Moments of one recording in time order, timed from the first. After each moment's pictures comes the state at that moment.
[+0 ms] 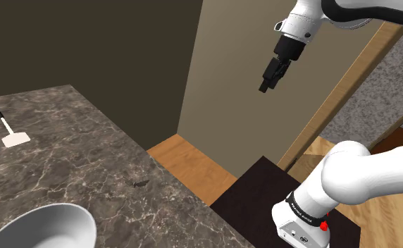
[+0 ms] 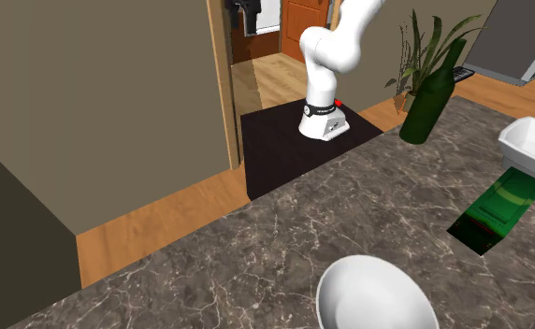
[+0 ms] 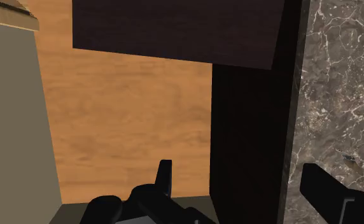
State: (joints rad) arm 0.01 -0.76 -0.01 -2.34 0.08 1.59 -0.08
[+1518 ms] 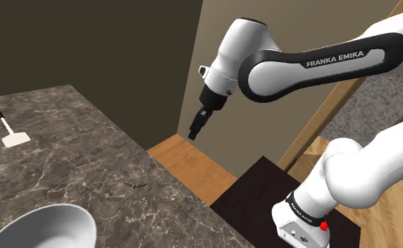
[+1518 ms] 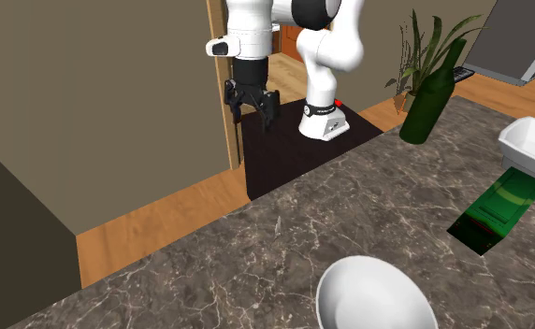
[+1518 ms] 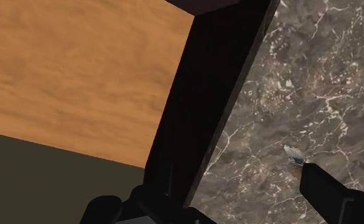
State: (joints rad) arm 0.22 -0.37 0.27 -2.48 0.22 2.26 -0.07
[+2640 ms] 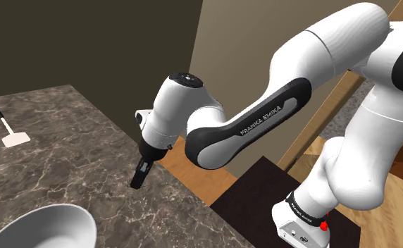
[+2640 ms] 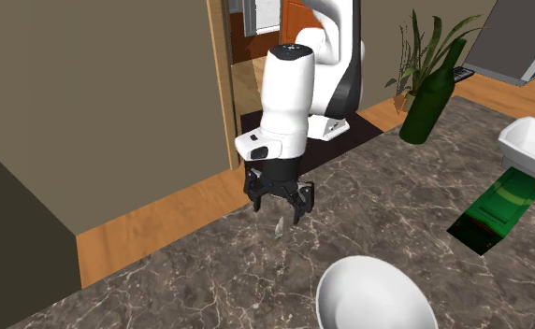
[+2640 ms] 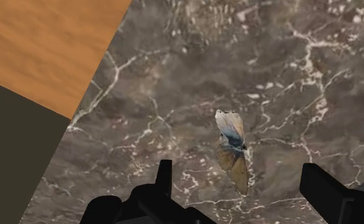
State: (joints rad) arm 0.34 0.17 0.43 -2.26 -0.08 2.67 0.14
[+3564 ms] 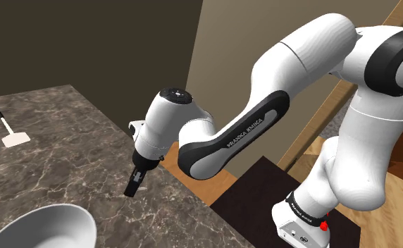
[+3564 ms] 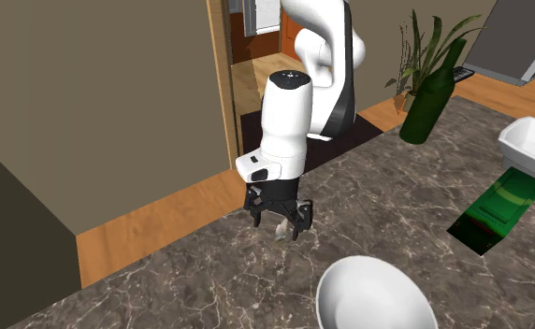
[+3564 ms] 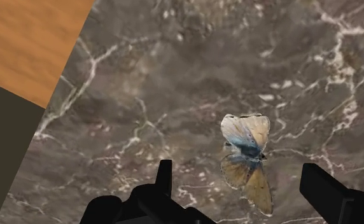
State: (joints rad) arm 0.38 0.29 0.39 -2.22 -0.18 2.74 0.21
